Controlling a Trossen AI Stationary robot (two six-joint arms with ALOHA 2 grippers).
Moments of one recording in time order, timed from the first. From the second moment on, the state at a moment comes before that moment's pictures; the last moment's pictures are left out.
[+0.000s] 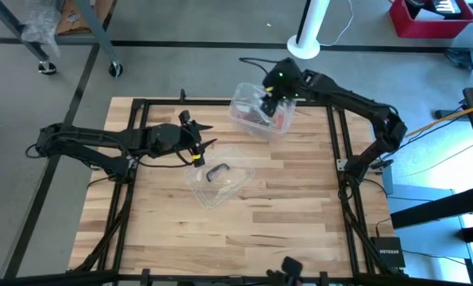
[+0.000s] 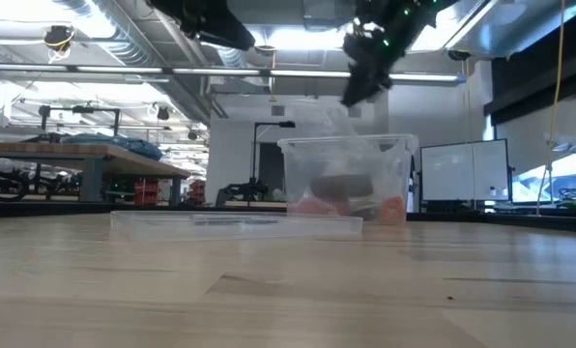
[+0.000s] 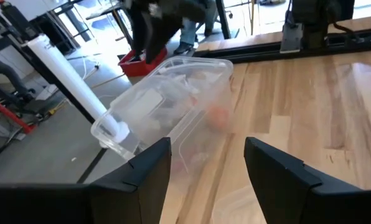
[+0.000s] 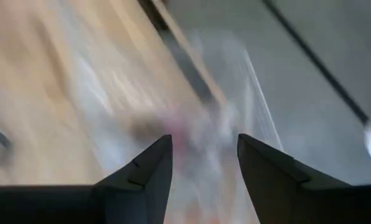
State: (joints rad) left arm 0.01 1.11 0.88 -0.10 -0.48 0.18; right arm -0.60 1.59 1.47 -0.71 0.01 -0.15
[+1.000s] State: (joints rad) left arm 0.02 1.17 0.88 -0.09 -0.48 0.14; right arm -0.58 1.59 1.00 -0.02 -0.05 -0.11
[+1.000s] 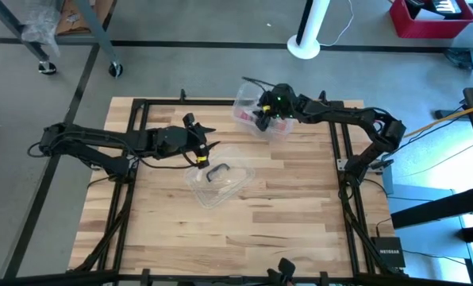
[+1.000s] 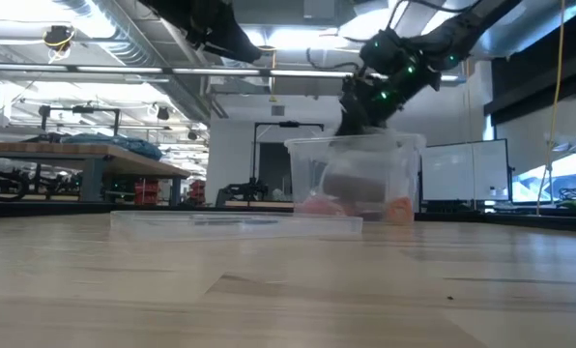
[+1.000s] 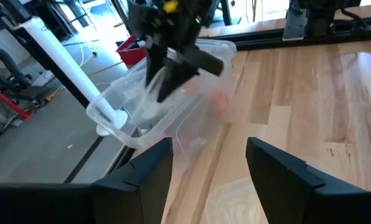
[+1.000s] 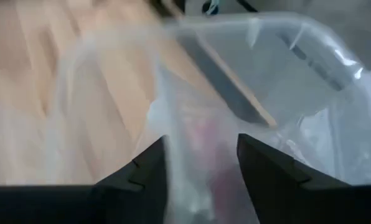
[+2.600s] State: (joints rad) left arm 0.02 1.18 0.84 -0.47 -0.46 -0.28; right arm -0.34 1.41 1.15 -0.63 0.04 -0.23
